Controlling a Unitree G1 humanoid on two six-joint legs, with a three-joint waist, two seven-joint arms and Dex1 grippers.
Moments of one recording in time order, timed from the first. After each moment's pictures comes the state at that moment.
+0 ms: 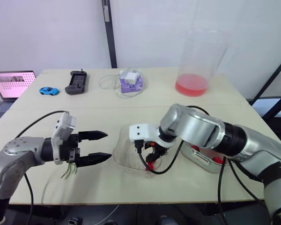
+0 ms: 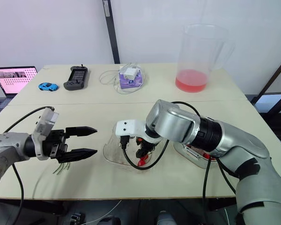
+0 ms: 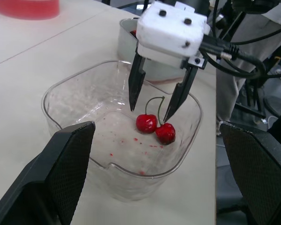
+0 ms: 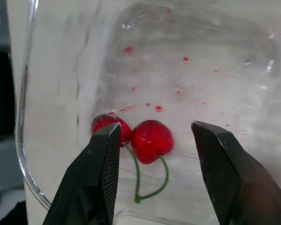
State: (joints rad) left arm -0.23 0.89 0.23 -0.36 -0.85 0.69 -1.13; right arm -1.32 -0.66 0.97 -0.28 0.29 1.29 1.10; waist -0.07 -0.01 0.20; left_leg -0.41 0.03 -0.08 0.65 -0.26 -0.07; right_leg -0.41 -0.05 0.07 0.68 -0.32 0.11
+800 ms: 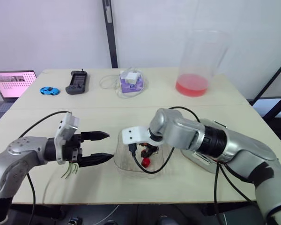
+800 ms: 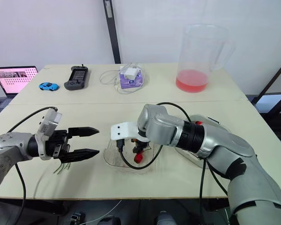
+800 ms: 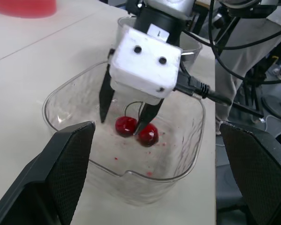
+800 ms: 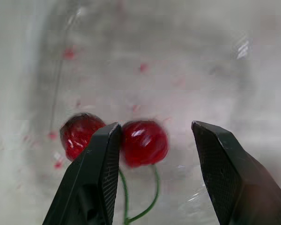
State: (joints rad) left arm -0.25 0.88 0.22 -0.36 -0.84 0.69 -1.13; right arm -1.32 -0.54 1.01 -0.09 0.08 1.06 1.10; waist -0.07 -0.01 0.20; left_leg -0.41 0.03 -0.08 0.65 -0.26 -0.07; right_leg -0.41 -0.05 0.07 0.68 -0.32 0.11
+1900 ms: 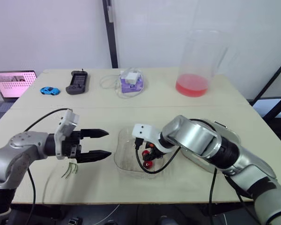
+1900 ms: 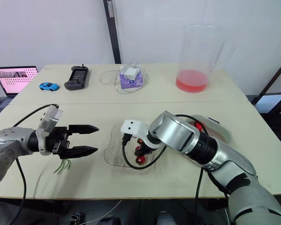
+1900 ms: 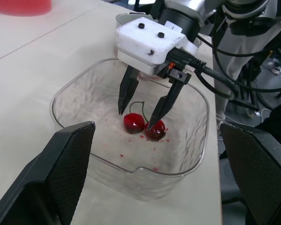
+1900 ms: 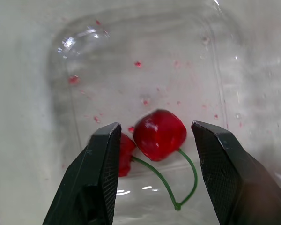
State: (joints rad) left arm -0.32 0.89 0.17 -0.26 -0.78 0.66 -1.22; right arm -1.10 -0.55 0.75 -0.26 0.26 1.46 0.84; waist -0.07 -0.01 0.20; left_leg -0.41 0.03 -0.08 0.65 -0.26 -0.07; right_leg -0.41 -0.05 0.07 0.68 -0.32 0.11
